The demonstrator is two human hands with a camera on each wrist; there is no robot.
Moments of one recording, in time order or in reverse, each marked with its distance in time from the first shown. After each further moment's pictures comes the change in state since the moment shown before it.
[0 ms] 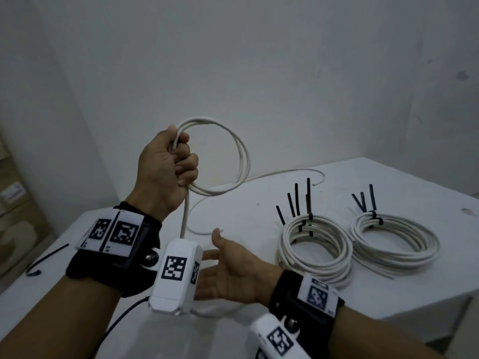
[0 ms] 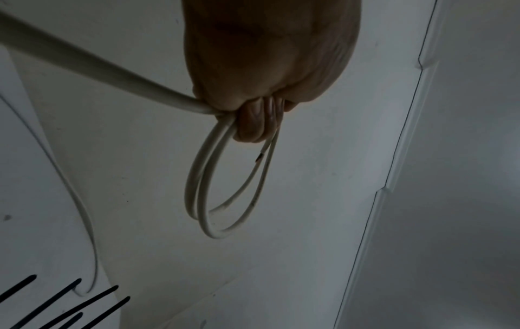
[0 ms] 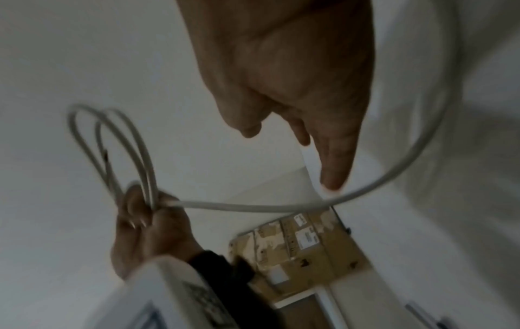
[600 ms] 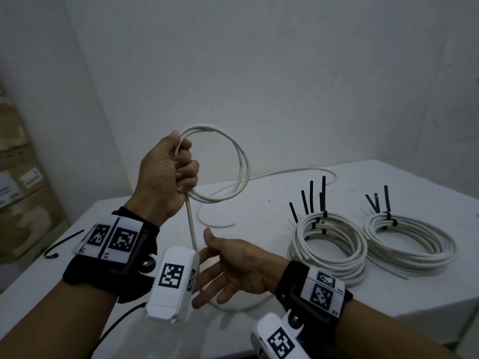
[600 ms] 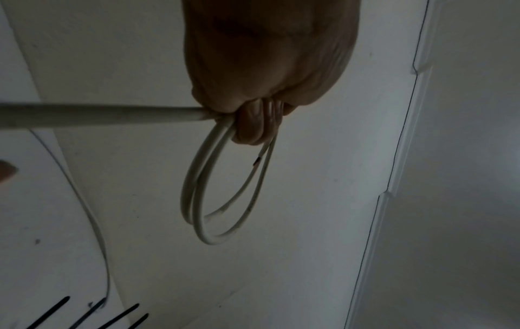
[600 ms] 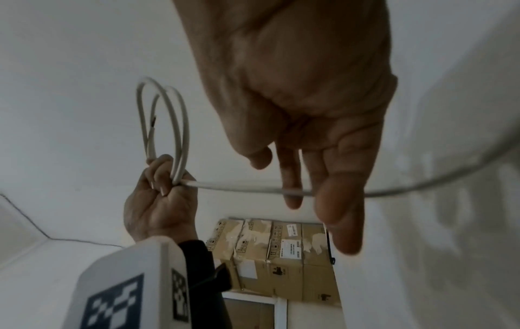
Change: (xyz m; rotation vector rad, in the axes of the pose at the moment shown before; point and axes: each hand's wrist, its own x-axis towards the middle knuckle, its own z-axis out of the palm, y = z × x) left_hand -0.017 0.006 -0.036 0.016 0.023 -0.006; right_hand 0.001 0.001 0.018 -0.471 -0.118 0.051
